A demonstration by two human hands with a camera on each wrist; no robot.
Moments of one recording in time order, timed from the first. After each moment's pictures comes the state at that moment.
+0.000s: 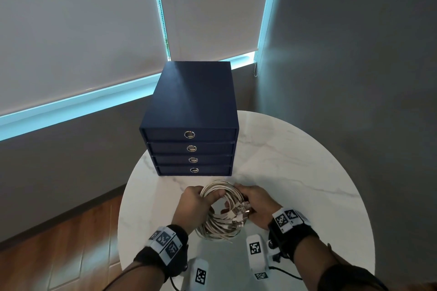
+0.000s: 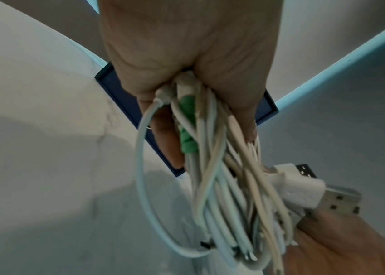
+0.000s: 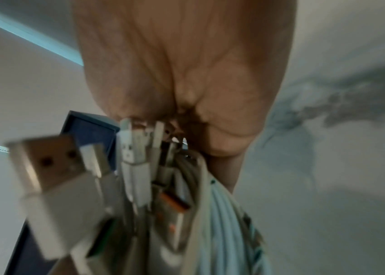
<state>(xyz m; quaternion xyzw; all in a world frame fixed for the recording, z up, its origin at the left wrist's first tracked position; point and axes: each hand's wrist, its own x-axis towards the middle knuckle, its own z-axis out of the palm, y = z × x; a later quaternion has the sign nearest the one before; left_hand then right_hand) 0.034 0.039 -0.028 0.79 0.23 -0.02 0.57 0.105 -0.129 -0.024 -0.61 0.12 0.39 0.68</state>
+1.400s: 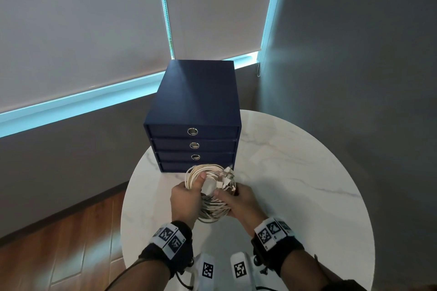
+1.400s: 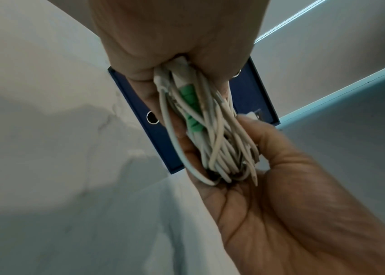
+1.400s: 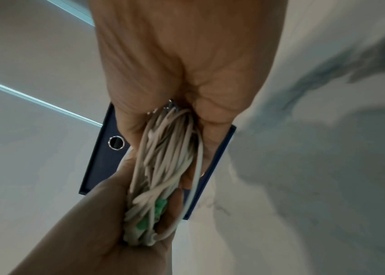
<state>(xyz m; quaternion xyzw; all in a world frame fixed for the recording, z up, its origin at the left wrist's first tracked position) 0.032 0.043 -0.032 0.67 0.38 0.14 0.62 0.068 -0.101 -0.017 -0.68 -0.04 0.28 0.68</state>
